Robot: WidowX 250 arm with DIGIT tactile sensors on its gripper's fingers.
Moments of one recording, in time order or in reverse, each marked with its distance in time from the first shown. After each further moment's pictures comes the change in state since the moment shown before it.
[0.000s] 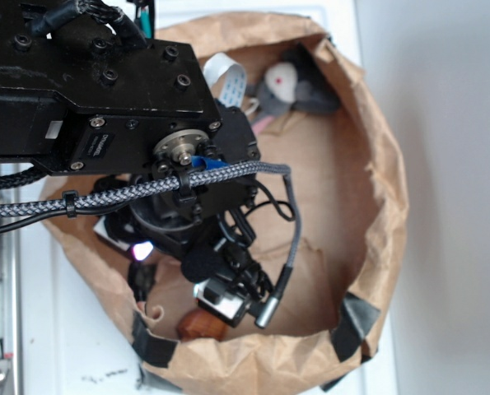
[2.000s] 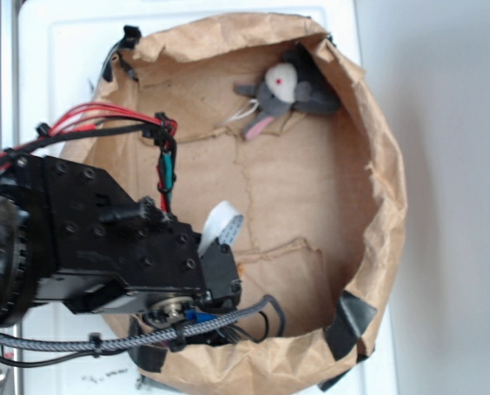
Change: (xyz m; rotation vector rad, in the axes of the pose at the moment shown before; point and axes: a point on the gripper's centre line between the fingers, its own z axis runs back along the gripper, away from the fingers) arm -0.029 -0.012 -0.089 -0.013 -0.029 -0.106
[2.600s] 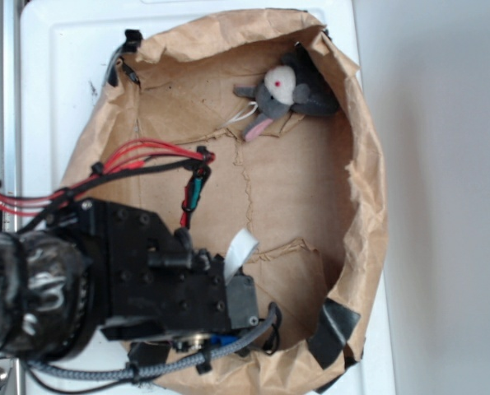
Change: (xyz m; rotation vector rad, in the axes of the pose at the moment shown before) arm 0.002 -0.002 -0.015 0.072 -0.037 0.019
